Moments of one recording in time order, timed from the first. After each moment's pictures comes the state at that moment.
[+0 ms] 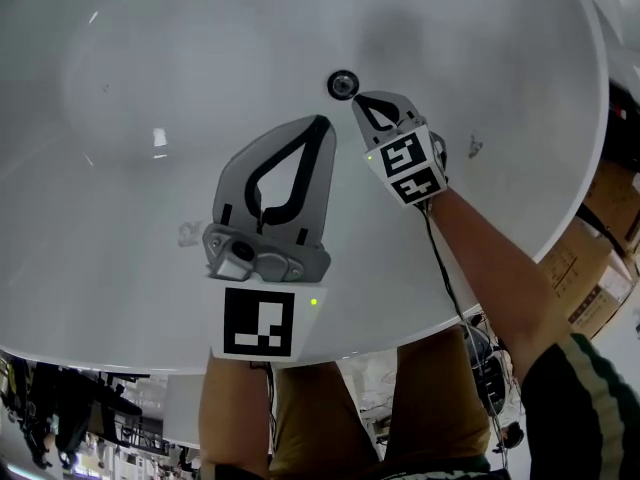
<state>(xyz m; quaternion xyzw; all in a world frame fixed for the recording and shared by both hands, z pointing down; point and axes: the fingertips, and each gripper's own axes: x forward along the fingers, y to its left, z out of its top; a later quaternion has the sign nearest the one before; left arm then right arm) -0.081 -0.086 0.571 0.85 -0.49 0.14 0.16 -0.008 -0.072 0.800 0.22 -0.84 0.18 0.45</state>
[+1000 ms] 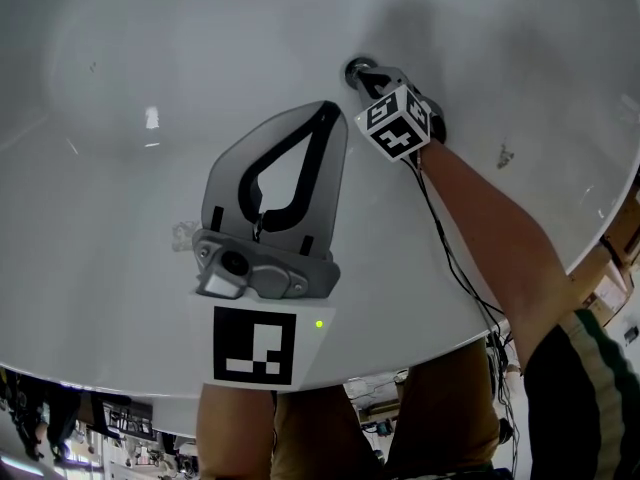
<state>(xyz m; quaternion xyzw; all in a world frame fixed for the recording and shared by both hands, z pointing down) -0.107 -0.087 0.601 0.83 -0.51 0.13 0.20 -0.011 -0.070 0.924 0.15 -0.80 0.14 0.57</state>
